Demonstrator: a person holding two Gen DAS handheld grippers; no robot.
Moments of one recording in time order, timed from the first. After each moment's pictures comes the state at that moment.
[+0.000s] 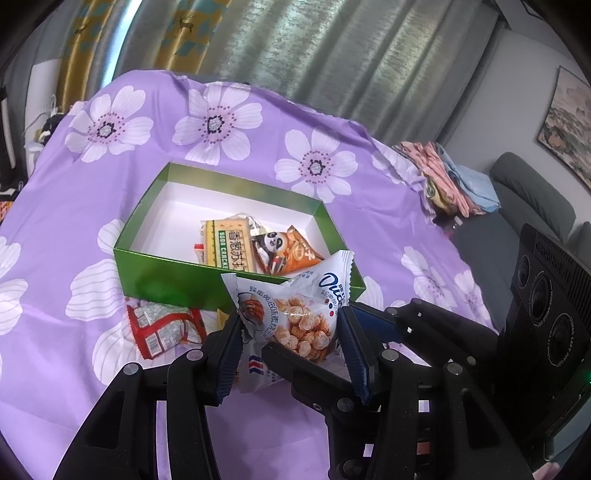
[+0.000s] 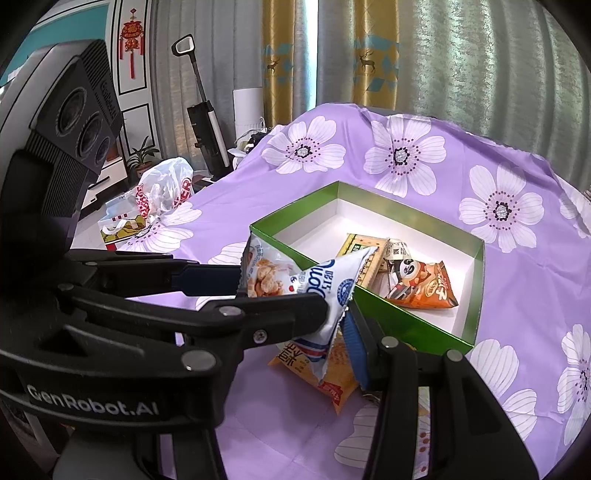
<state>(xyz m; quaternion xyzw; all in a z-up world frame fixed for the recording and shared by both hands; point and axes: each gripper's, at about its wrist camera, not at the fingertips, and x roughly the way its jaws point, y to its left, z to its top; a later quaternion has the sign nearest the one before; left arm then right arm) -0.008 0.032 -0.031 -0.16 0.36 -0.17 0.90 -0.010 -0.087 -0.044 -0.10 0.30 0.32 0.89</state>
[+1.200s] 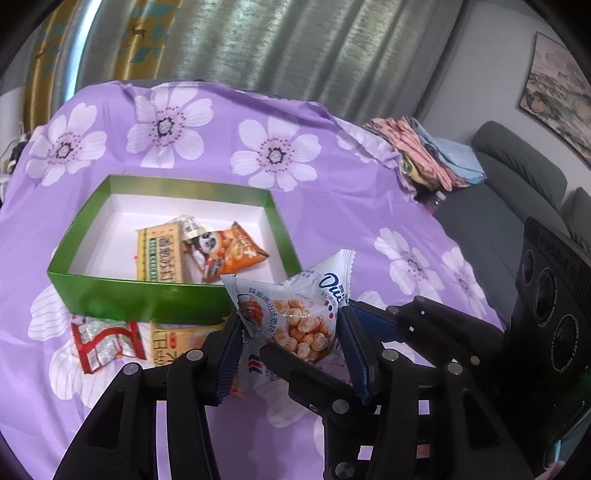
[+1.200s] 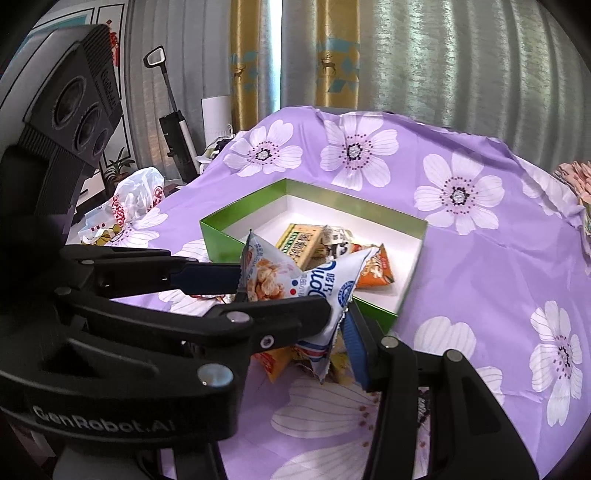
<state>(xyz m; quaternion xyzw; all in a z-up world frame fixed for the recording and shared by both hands) 0.003 -0.047 -0.023 -0.10 0.37 -0.20 0.90 -0.010 -0.151 -0.041 -0.08 0.30 0.27 0.91</state>
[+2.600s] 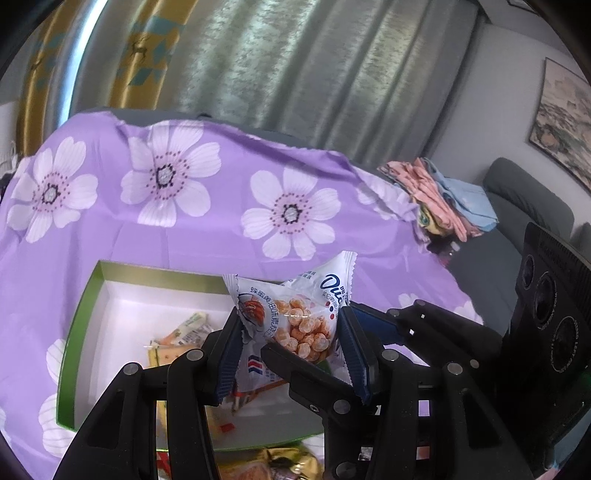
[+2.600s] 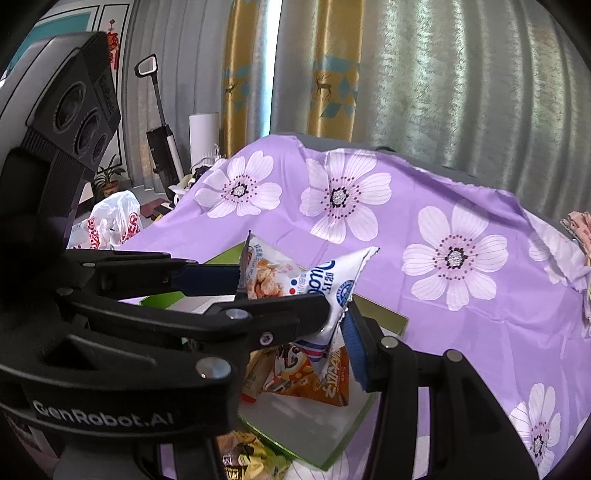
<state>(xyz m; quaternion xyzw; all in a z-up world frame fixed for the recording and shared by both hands) 0.118 -0.013 0.008 -0.13 0.32 -0.20 0.92 0.109 -0.126 -0.003 -0.11 0.27 0.27 0.92</state>
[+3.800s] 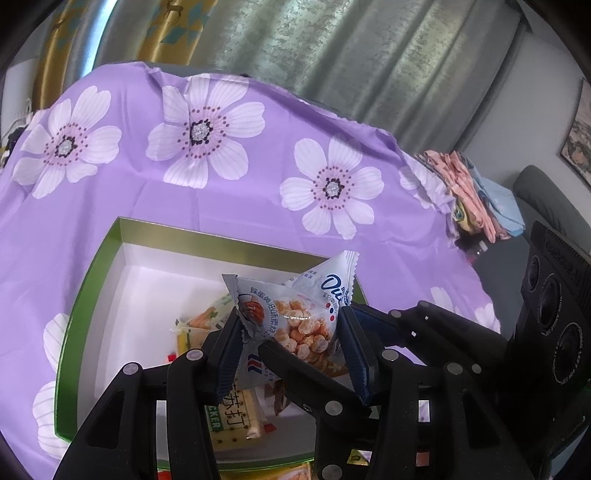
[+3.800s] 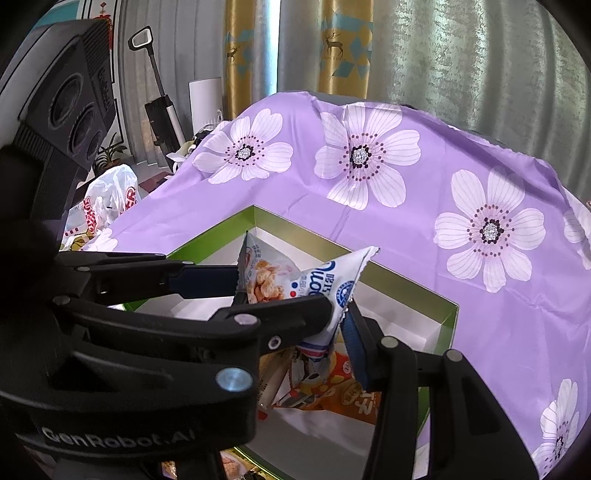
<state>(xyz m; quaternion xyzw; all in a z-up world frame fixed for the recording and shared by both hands) 0.151 0.015 -0.033 -0.16 0.38 -0.17 0.90 0.146 -0.091 -0.041 -0.12 0.33 0.27 0.90</state>
